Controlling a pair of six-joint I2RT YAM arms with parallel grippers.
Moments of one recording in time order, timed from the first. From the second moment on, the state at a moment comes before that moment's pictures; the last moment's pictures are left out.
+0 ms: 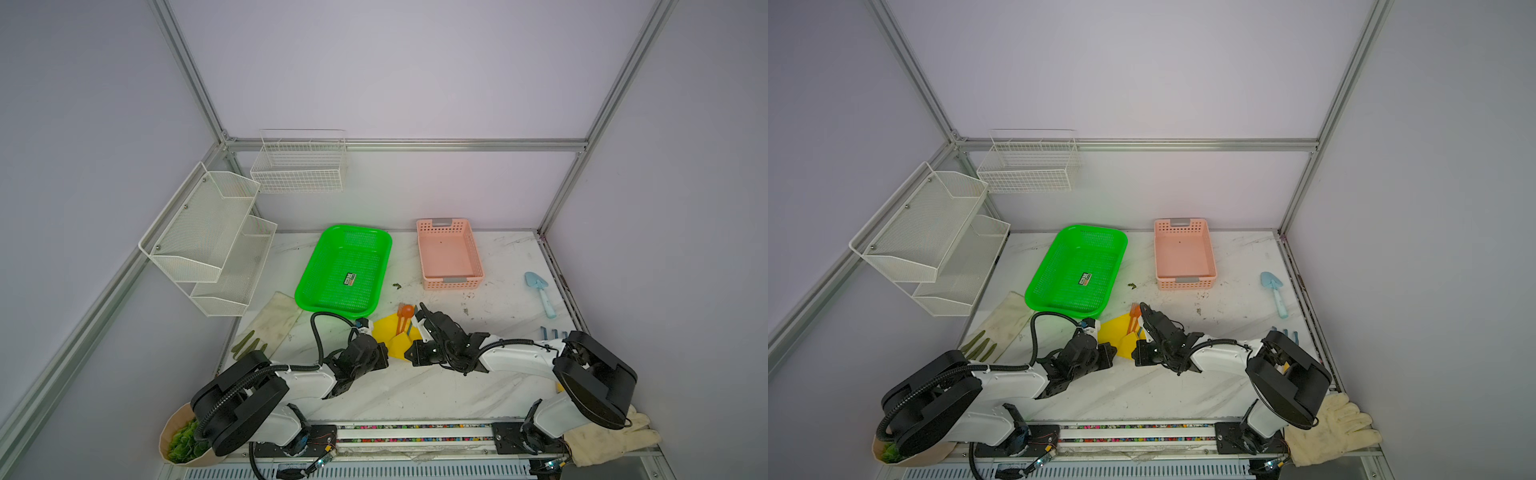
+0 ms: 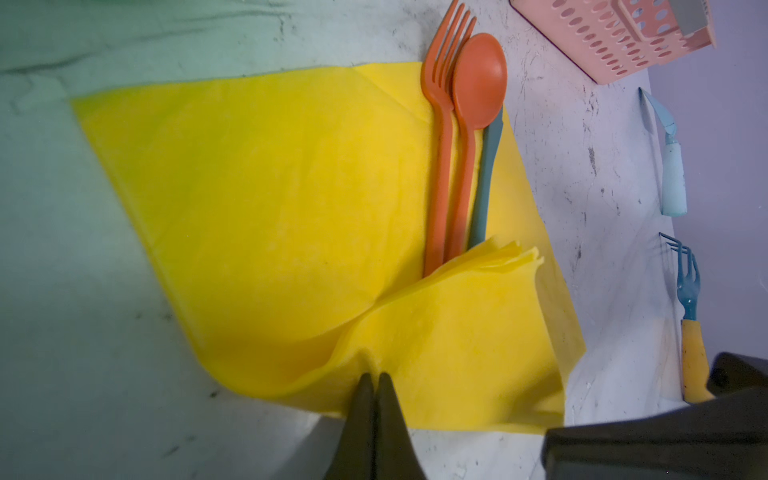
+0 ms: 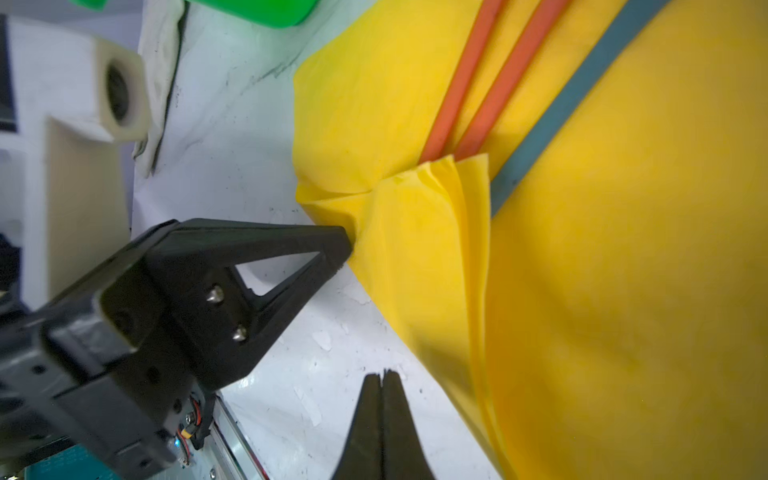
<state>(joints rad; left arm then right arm) -0.79 1.39 0.33 0.35 -0.08 -0.92 0.89 1.55 0.68 0.03 -0.28 0.79</state>
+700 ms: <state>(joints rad) -0.79 1.39 0.33 0.35 -0.08 -0.92 0.89 1.60 0.66 0.07 -0.24 0.82</state>
